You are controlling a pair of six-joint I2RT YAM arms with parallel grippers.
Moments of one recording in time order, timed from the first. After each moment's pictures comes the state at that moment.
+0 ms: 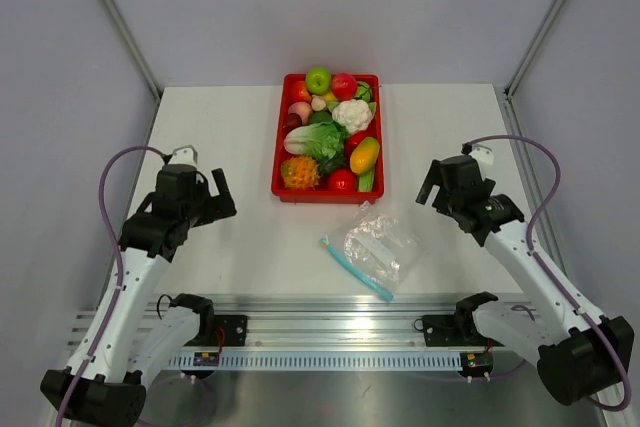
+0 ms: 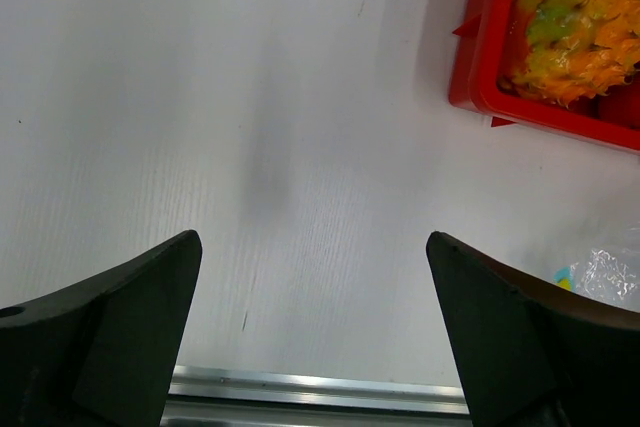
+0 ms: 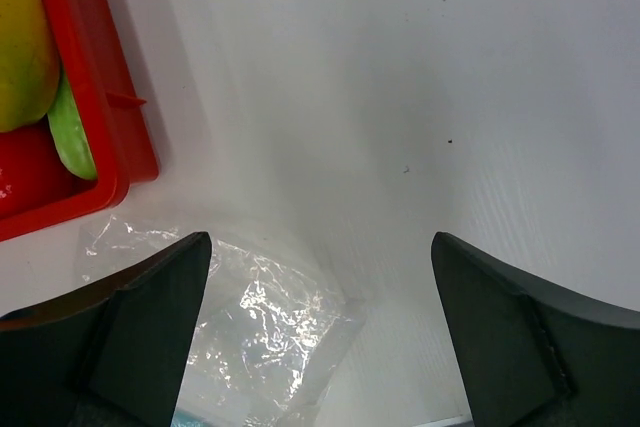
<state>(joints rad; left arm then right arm) -0.22 0.81 0.89 -0.84 -0.16 -0.40 0.35 1.00 0.85 -0.67 0.38 0.60</state>
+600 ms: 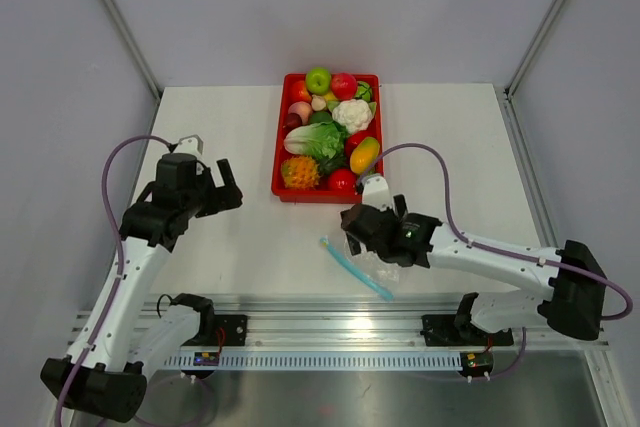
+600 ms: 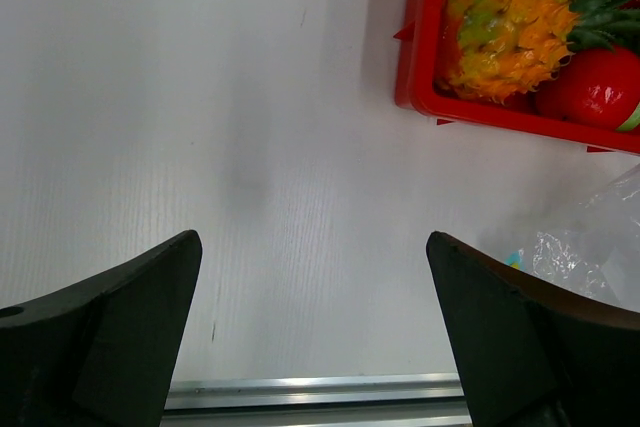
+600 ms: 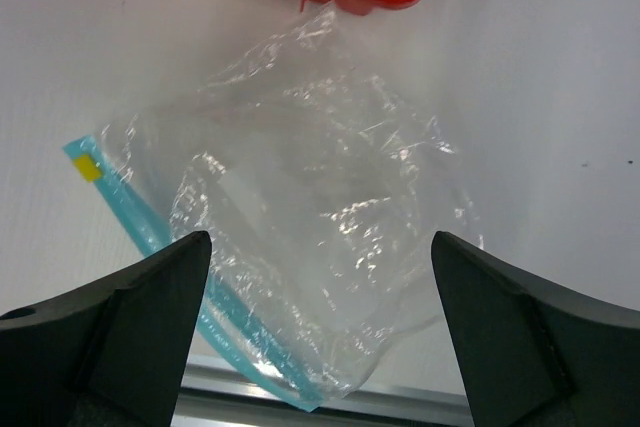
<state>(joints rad) -0.22 0.87 0.95 -0.82 -0.06 -0.40 1.03 1.26 0.94 -0.68 0.60 0.61</state>
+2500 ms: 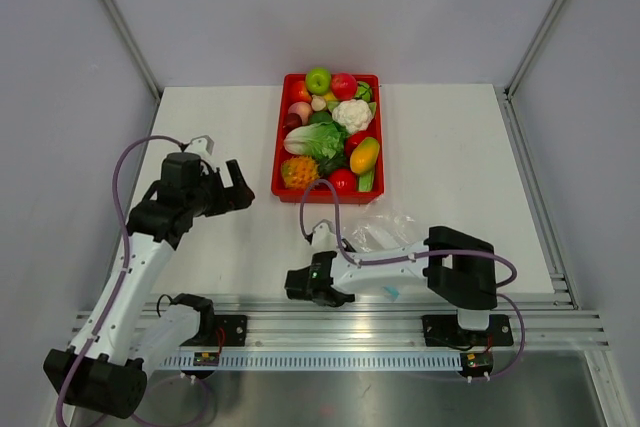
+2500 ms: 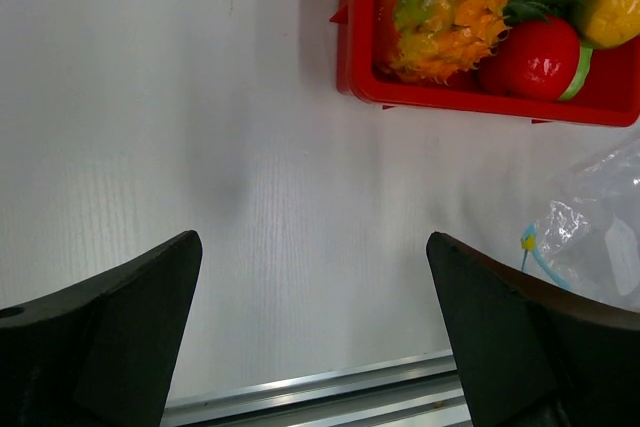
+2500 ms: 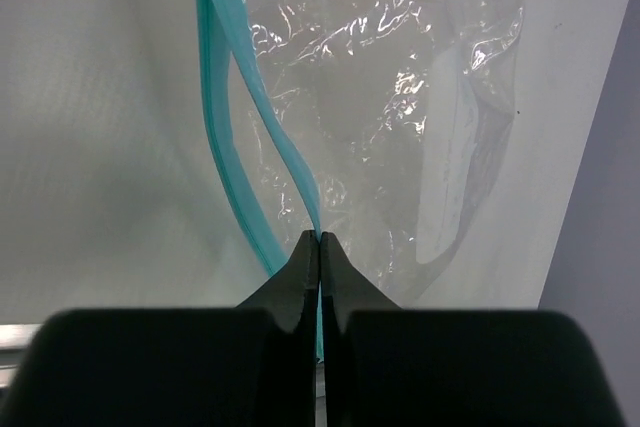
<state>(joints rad) -0.22 0.91 0.93 -0.75 0.07 -0.40 1.42 1.86 1.20 -1.15 0.86 0.93</state>
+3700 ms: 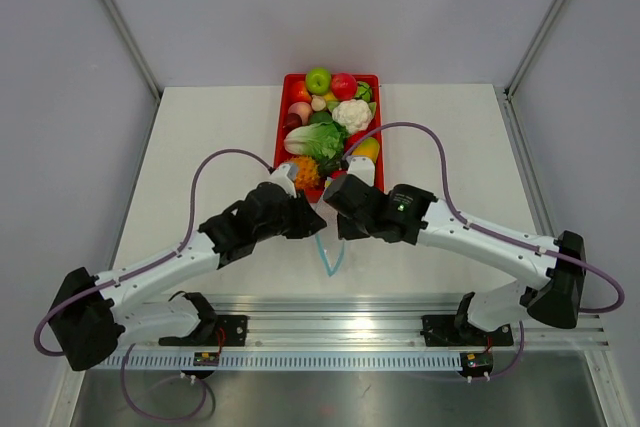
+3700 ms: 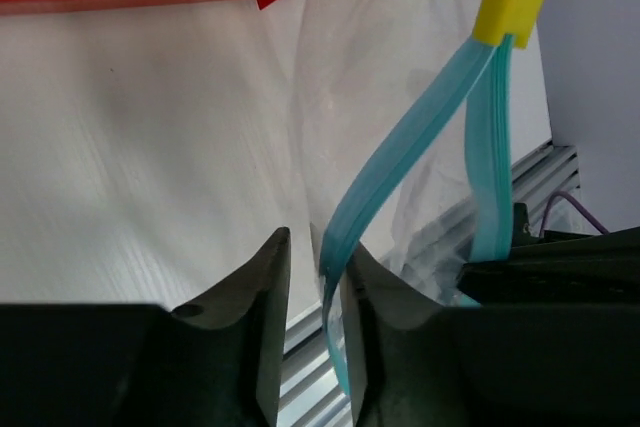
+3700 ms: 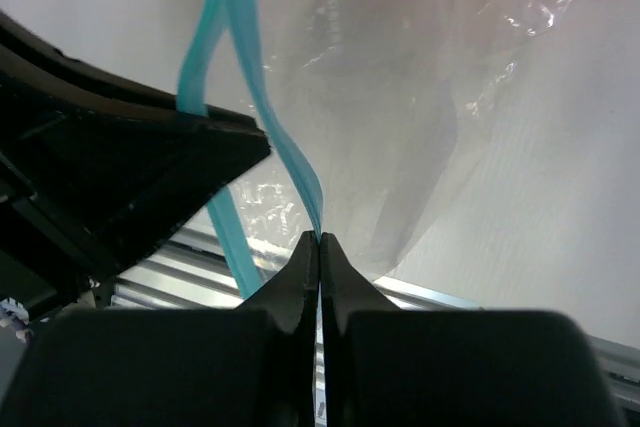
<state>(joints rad) -0.84 1.09 0.70 -0.16 0.03 -0.82 1.10 1.41 1.33 -0.89 0.35 0.84</state>
